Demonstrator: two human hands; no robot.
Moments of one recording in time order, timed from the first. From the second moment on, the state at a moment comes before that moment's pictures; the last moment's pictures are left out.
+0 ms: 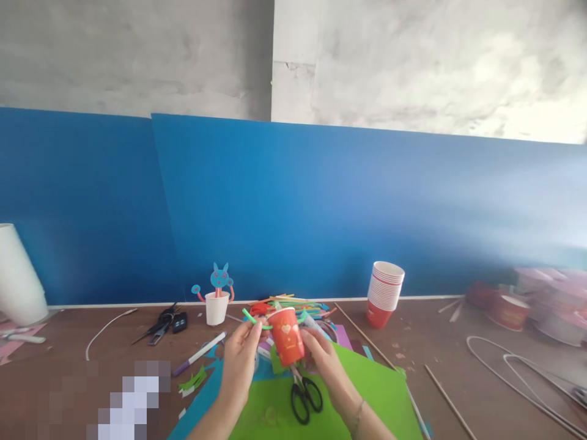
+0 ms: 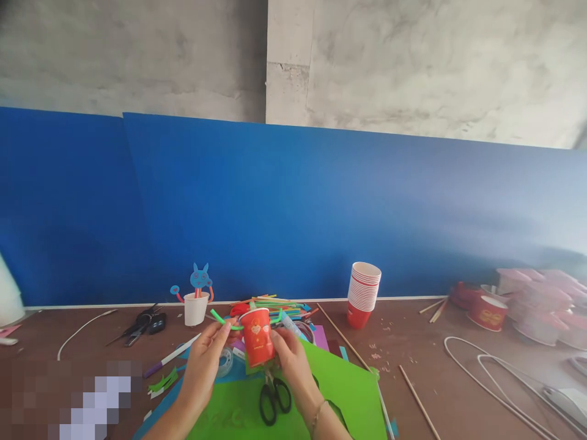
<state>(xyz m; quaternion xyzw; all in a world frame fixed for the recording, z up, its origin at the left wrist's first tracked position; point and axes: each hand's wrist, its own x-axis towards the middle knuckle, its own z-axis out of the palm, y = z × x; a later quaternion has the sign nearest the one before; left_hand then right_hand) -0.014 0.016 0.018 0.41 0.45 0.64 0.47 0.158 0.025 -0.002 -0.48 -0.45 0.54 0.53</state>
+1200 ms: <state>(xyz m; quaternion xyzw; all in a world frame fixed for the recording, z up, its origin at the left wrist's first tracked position) 0.010 -0.004 0.006 0.51 0.46 0.59 0.42 0.144 -0.008 0.019 -0.47 -0.78 0.03 0.41</state>
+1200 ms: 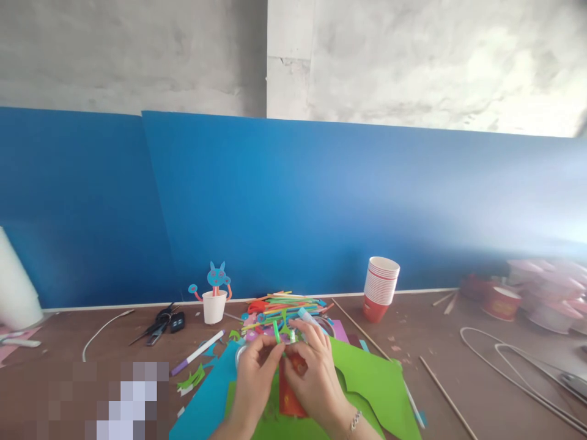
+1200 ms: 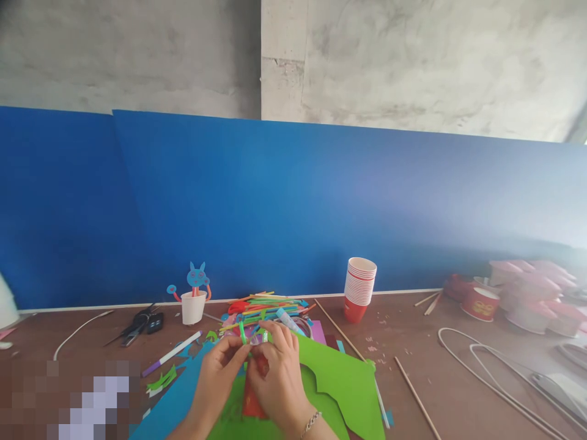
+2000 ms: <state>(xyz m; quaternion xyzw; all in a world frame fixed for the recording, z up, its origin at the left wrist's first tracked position) 0.005 0.000 0.009 0.51 0.43 0.60 0.43 0.142 -0.004 0.032 -0.53 -0.65 0.35 0.42</state>
